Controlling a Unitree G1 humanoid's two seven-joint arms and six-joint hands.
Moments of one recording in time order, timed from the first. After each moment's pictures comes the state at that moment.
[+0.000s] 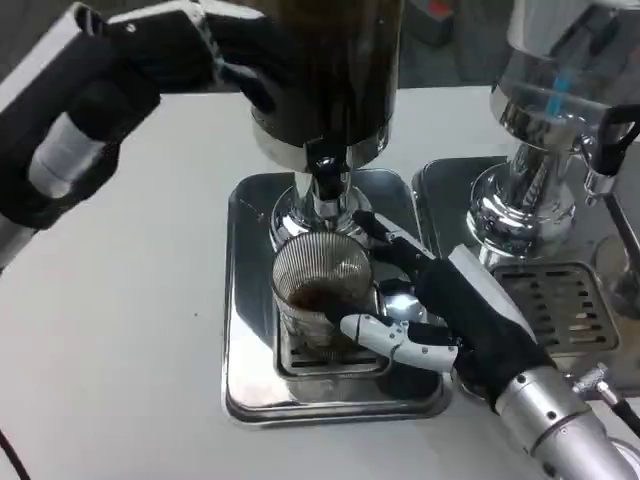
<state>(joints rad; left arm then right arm) -0.41 0.46 0.22 0.28 -0.55 -0.56 -0.96 0.06 -0.18 0.25 -0.19 -0.28 0.09 0.20</state>
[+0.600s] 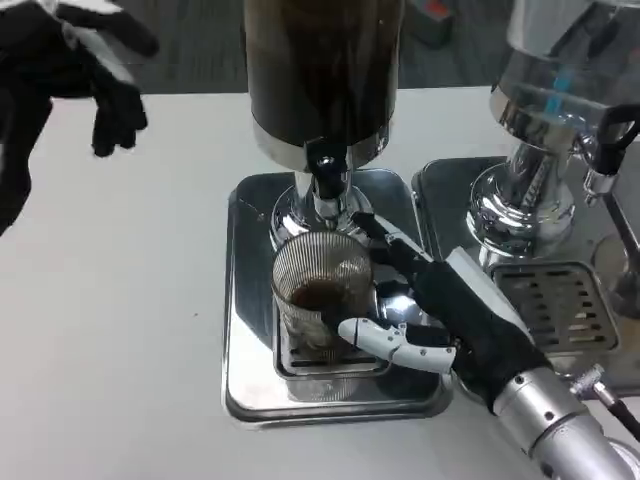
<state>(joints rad) -0.23 0.42 0.35 0.15 -0.50 -0.55 -0.77 0.05 -0.18 0.24 -0.16 -0.27 0.07 0.20</state>
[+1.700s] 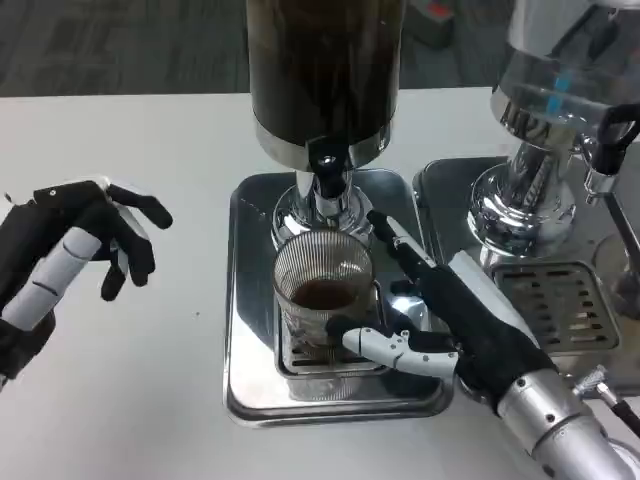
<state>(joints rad) -0.04 0.41 0.29 0.33 -0.34 -0.53 -0.68 0.05 -0.20 0.25 -0.15 -0.32 0.07 0.18</state>
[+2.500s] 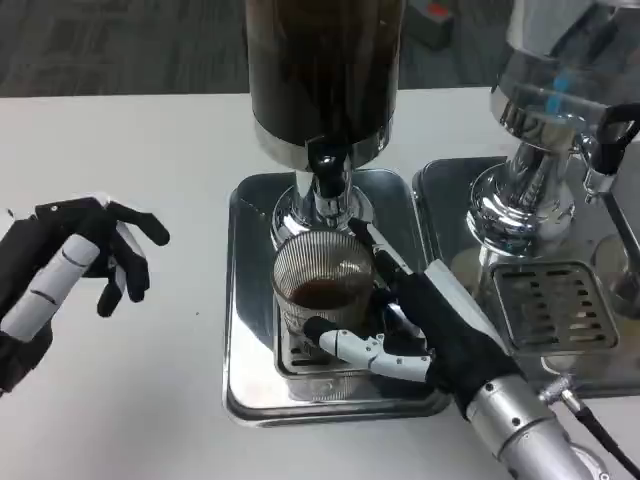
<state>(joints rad) -0.02 0.43 0.29 0.34 -0.34 -0.50 -0.69 0.01 -0.13 0.29 0.00 -0.32 0.00 0.12</state>
